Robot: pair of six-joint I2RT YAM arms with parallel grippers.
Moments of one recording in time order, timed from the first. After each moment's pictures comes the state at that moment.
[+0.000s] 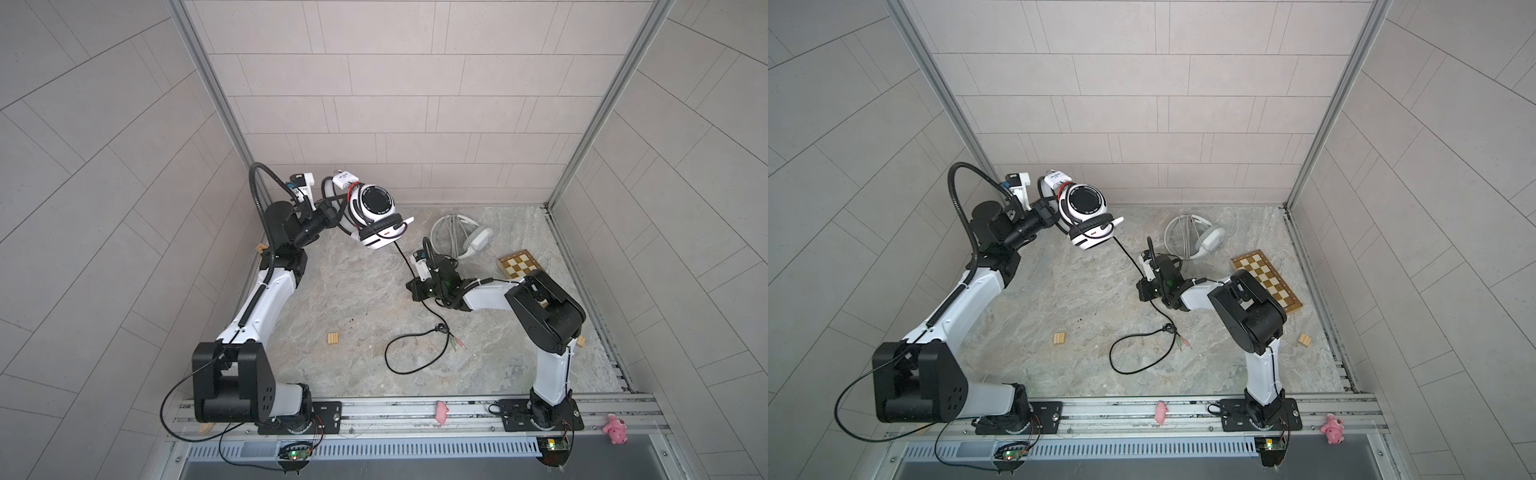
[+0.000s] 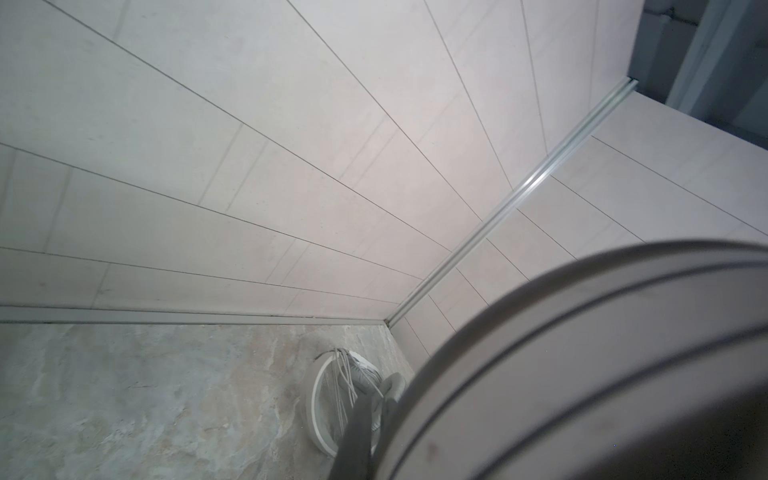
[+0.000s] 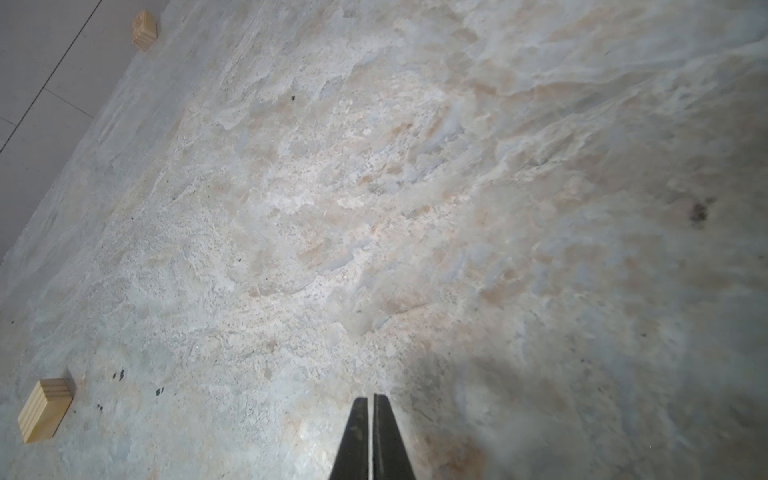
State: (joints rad) left arm 0.01 1.38 1.07 0.36 0.61 -0.73; right arm 0.62 1.91 0.98 0.25 -0.20 0.34
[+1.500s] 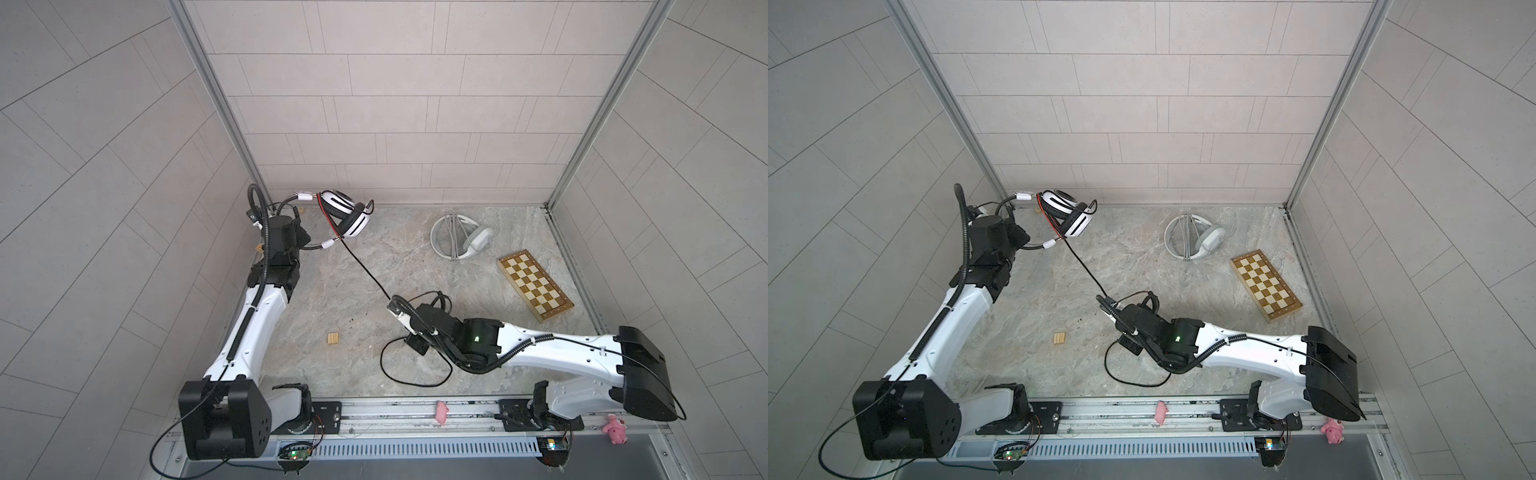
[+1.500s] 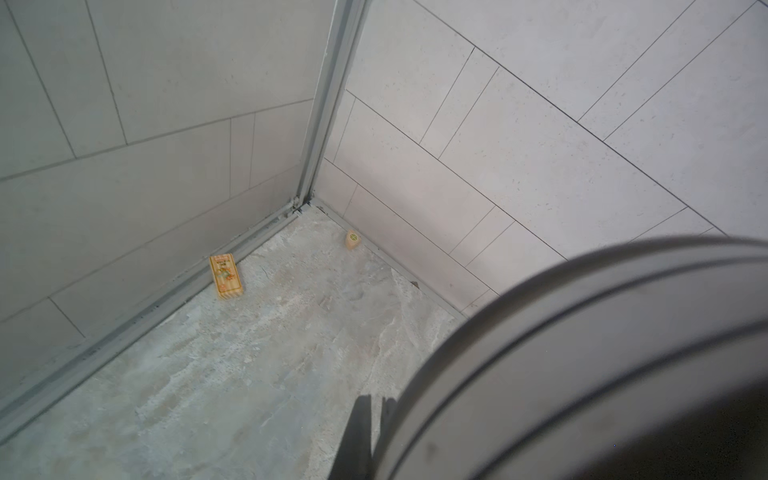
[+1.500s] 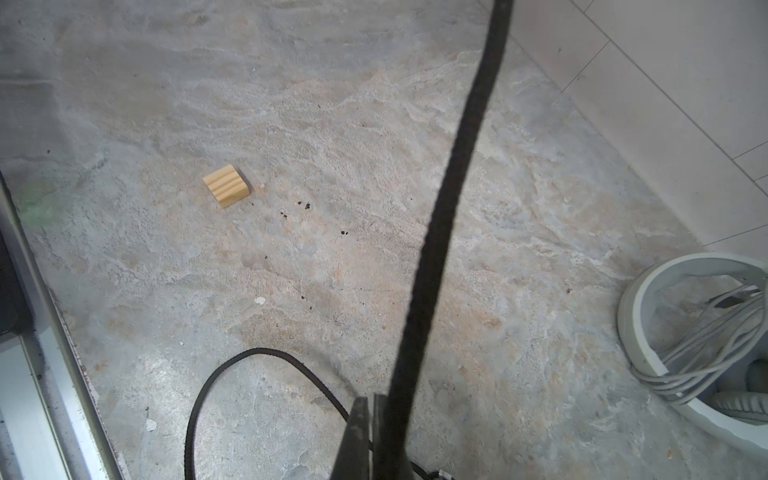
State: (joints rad) left arm 0.01 1.20 1.01 -0.17 -0.32 -0.55; right arm 1.17 1.33 0.95 -0.32 0.35 0.01
